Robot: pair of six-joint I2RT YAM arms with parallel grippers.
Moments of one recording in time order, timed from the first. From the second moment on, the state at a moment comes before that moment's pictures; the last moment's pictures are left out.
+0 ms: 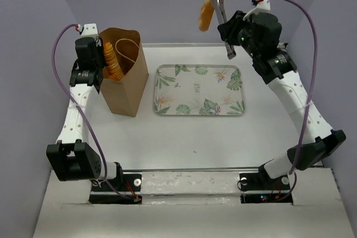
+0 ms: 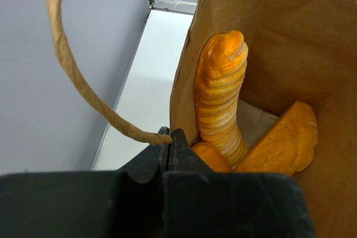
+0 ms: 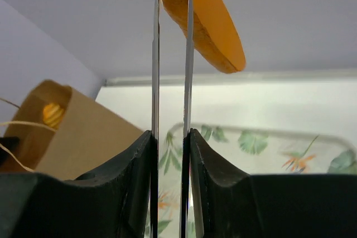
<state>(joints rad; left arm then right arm) 0.04 1.36 1.33 -0.33 -0.24 0.00 0.45 1.48 1.86 -0.38 0.12 0.38</state>
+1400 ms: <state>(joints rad) 0.04 1.36 1.31 -0.29 -0.19 0.01 0.23 1.38 0.91 -0.05 -0.18 1.05</state>
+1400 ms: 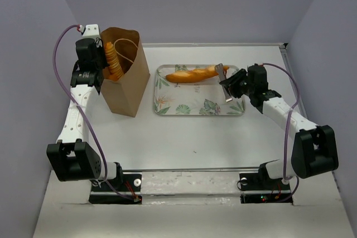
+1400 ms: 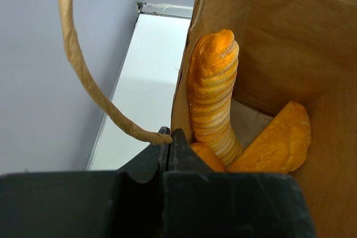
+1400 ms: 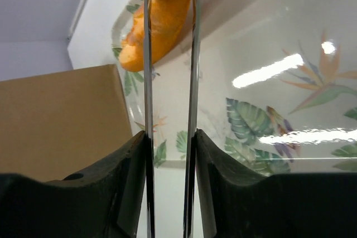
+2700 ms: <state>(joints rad) 0.04 1.37 1.32 -0.30 -0.16 0.02 0.16 1.33 1.10 -0.45 -0.22 0.81</state>
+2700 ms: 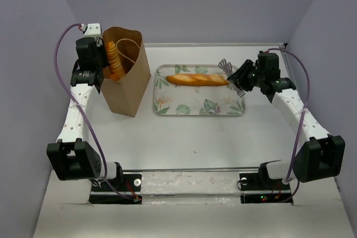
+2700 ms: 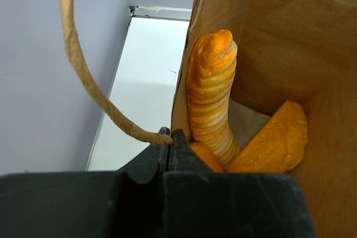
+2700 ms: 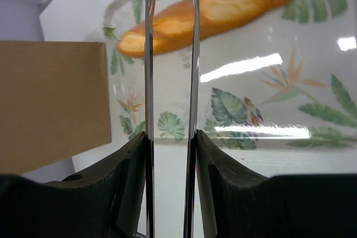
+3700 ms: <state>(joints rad) -0.24 1.24 1.28 -0.25 -0.18 0.30 0.61 1.68 1.95 -0.47 -0.48 0.04</state>
